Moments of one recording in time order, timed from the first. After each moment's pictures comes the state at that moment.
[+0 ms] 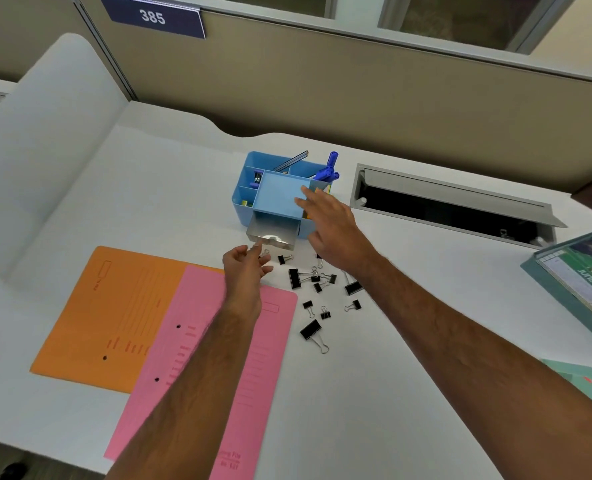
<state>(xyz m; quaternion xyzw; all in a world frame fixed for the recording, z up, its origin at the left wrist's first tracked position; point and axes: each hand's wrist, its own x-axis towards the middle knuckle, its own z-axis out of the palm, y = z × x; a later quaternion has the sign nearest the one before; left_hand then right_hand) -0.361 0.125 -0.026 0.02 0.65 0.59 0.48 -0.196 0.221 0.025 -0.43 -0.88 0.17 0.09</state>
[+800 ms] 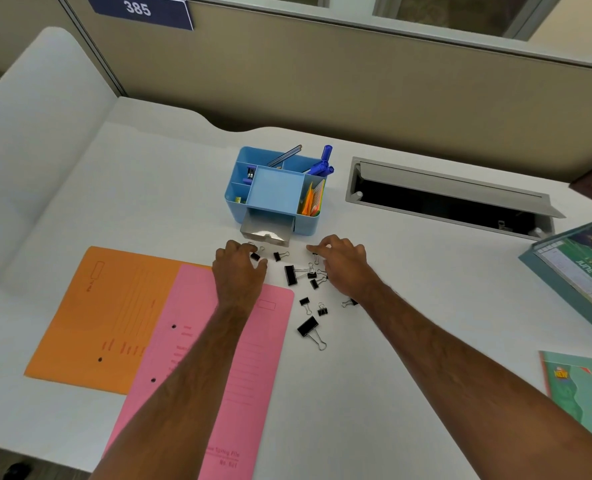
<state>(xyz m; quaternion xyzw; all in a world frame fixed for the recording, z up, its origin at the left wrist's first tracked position) -0.378 0.122 -0.057 0.50 0.84 0.17 0.15 -0.159 0.191 -0.055 -0.51 -0.84 0.18 -0.03</state>
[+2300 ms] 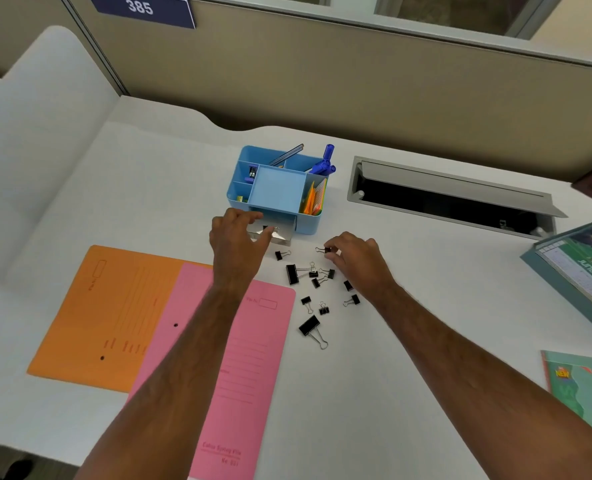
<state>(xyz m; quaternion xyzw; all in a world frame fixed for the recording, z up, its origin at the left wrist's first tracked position) -0.385 0.146 -0.007 0.53 0.78 0.29 0.15 -0.142 0.197 -0.039 -0.54 -0.82 0.19 0.05</state>
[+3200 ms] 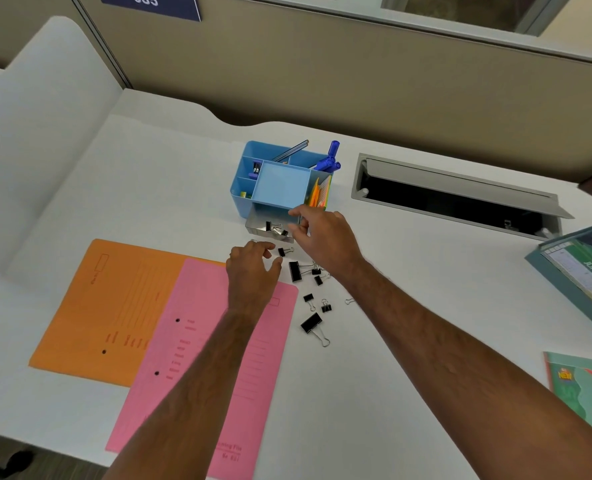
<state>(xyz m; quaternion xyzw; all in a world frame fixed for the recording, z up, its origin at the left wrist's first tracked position) -0.364 0.108 -0.055 0.52 0.79 0.26 0.19 -0.218 0.201 0.013 -0.50 -0.82 0.22 0.18</state>
